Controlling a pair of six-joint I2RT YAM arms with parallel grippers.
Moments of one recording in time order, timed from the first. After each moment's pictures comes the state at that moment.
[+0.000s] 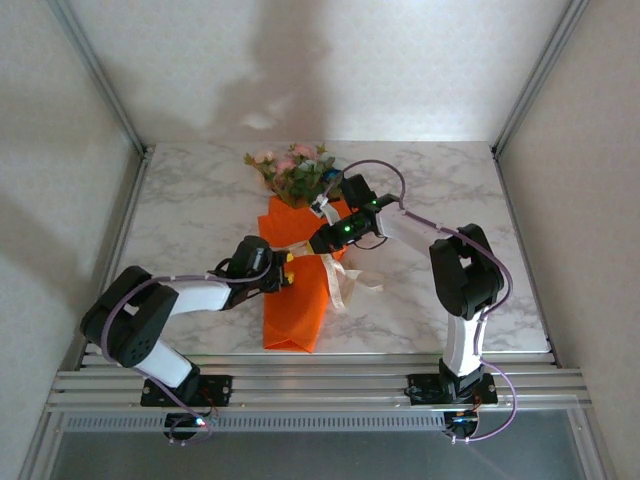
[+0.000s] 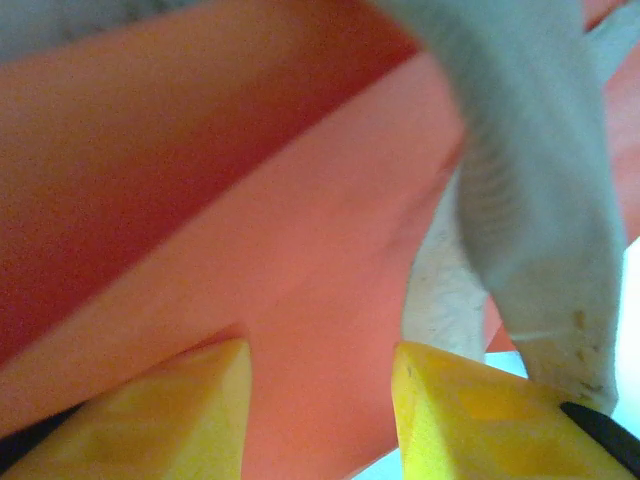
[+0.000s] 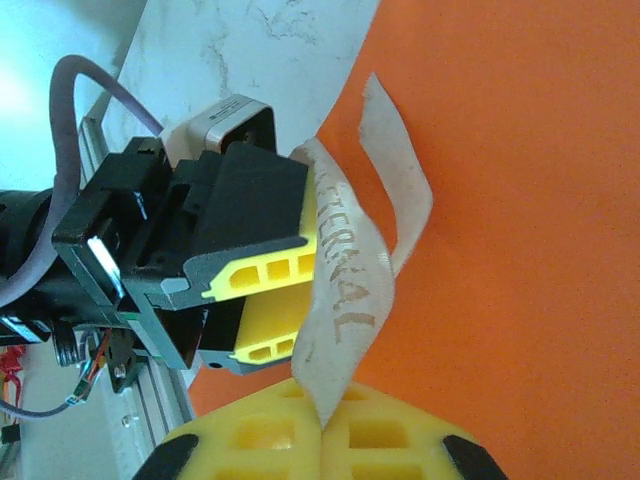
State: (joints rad) left arm -0.52 1.55 0.55 0.31 0.17 -2.10; right arm 0.58 1.91 1.38 -0.55 -0.80 0.06
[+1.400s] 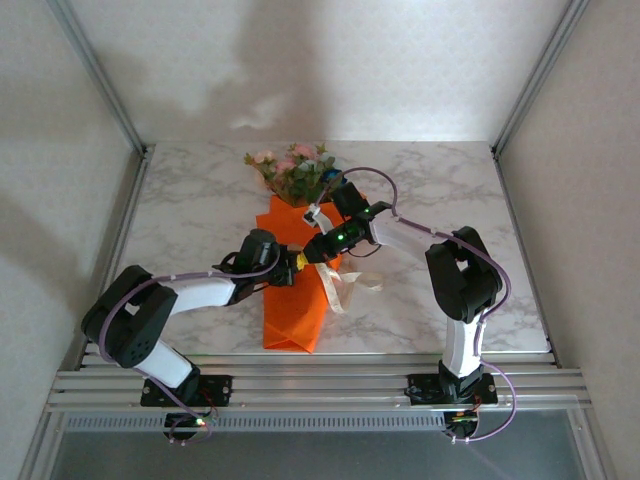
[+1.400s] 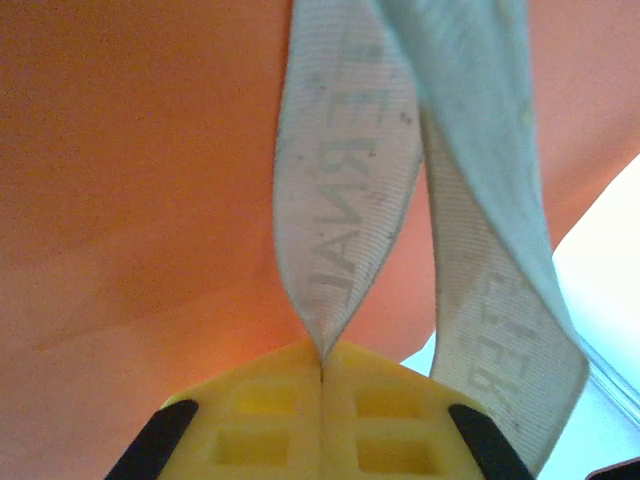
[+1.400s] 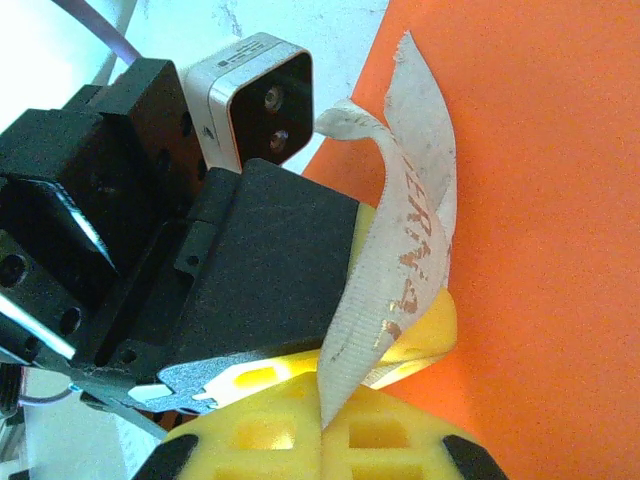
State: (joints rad) left arm -0.57 1.54 0.62 0.29 0.20 -2.10; right arm 0.64 1.90 1.34 -0.51 -0.79 0.09
